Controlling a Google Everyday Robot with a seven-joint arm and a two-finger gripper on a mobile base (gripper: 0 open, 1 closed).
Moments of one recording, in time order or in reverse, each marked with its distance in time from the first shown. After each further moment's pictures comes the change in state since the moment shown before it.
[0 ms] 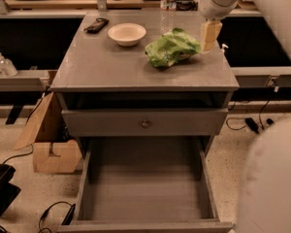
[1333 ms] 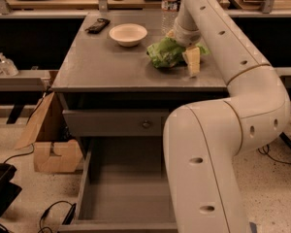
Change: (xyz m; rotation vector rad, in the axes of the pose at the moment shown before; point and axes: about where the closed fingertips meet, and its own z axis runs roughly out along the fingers) arm -0.025 0.067 0.127 -0.436 -0.032 -0.148
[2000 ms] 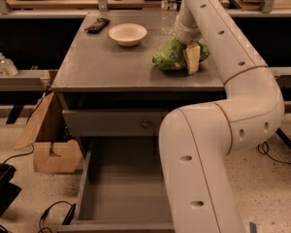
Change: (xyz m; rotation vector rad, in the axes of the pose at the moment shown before) arm 0.000 -0.002 -0.013 -0.003 -0.001 0.000
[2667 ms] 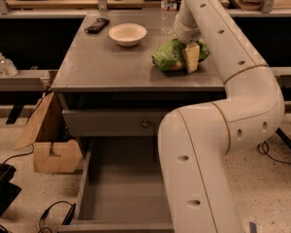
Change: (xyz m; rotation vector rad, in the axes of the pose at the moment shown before) arm 0.000 -0.004 0.000 0.013 0.002 0.000
